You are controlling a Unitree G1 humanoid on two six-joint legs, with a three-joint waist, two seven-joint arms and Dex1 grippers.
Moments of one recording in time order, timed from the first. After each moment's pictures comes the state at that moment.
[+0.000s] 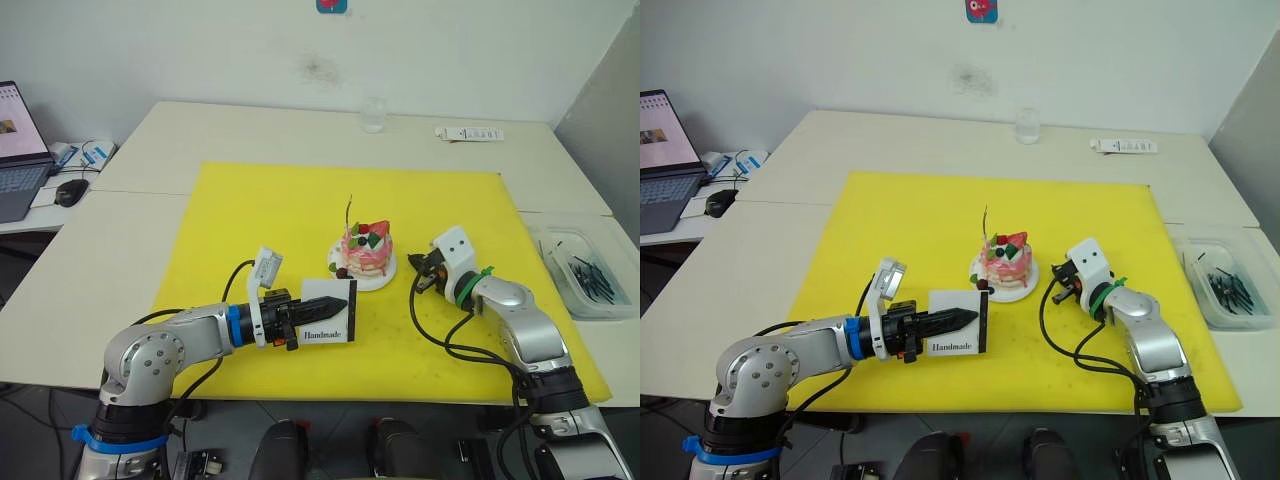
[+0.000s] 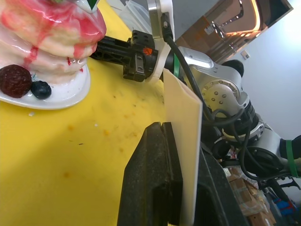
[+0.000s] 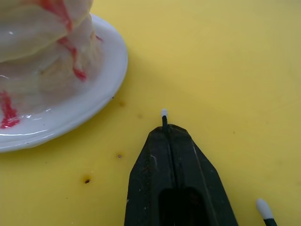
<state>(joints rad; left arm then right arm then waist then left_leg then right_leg) -0.25 0.48 0.11 -0.36 -1.08 1.15 -0.64 -0.37 -0.40 0.07 -0.03 0.10 0.55 0.52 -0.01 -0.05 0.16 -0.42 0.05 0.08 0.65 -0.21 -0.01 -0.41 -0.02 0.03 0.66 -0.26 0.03</state>
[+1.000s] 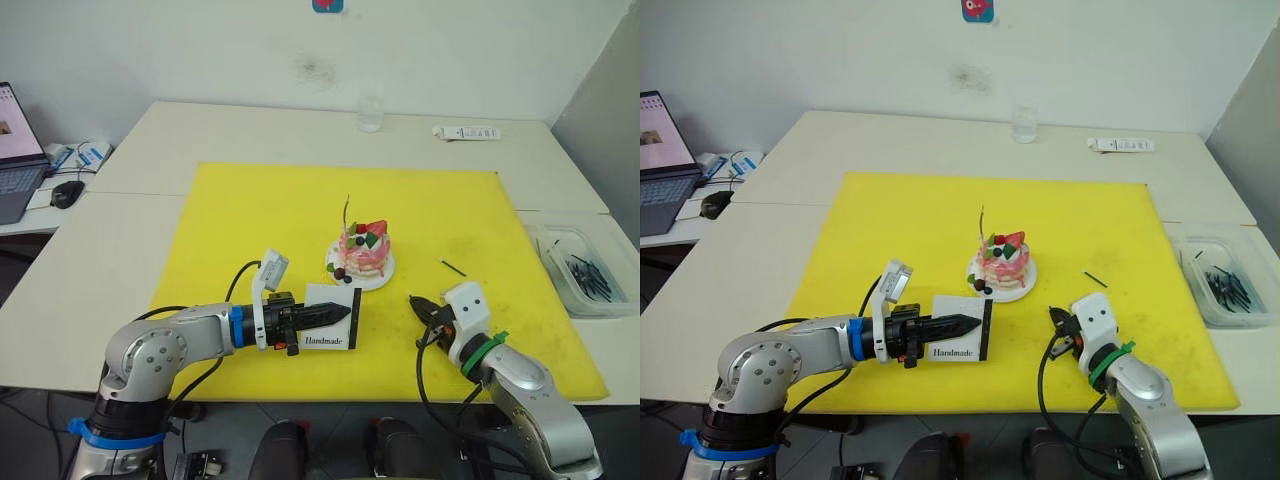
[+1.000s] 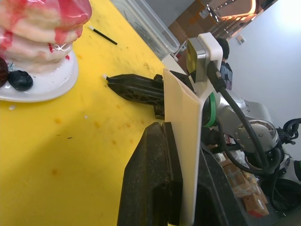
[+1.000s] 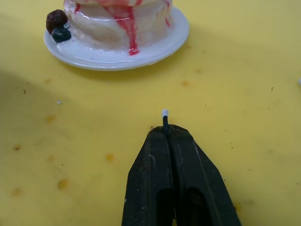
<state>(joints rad) -0.27 0.52 0.06 -0.35 -1.08 1.15 -0.67 0.11 -0.31 0.07 -0.51 0.16 0.55 0.37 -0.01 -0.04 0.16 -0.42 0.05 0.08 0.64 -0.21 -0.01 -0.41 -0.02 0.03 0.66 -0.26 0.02</state>
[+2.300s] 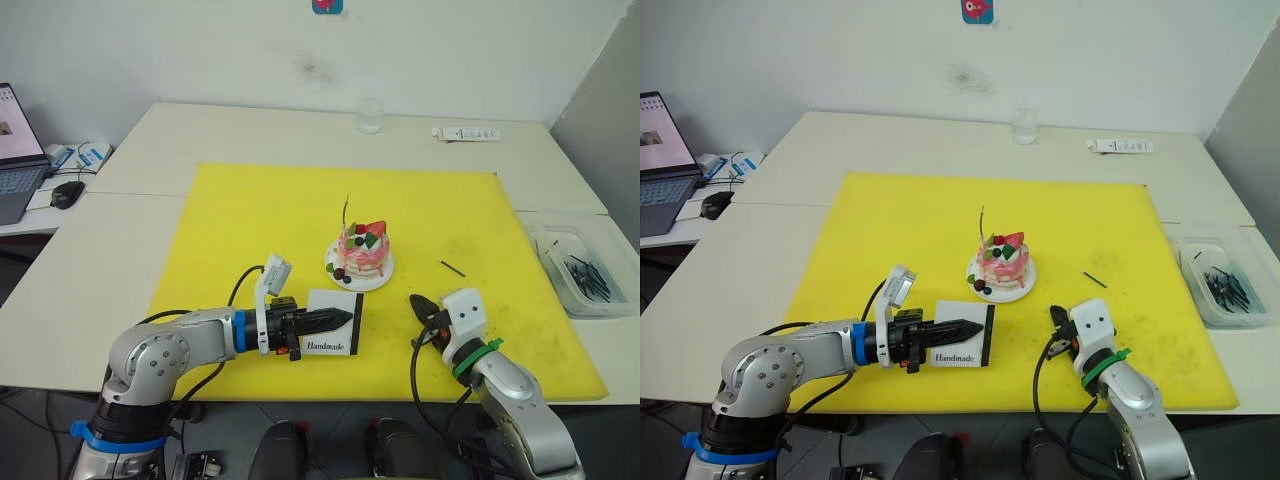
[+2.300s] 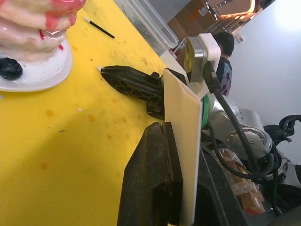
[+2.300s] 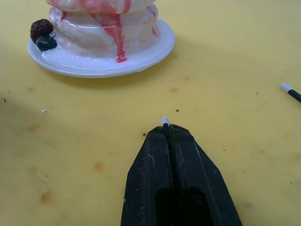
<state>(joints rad) -0.25 0.52 0.05 -0.36 -1.08 1.15 -0.67 0.16 -0.27 0.10 -0.44 0.10 0.39 0.32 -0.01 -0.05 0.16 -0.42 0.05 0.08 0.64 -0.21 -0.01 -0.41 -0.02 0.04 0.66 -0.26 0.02</state>
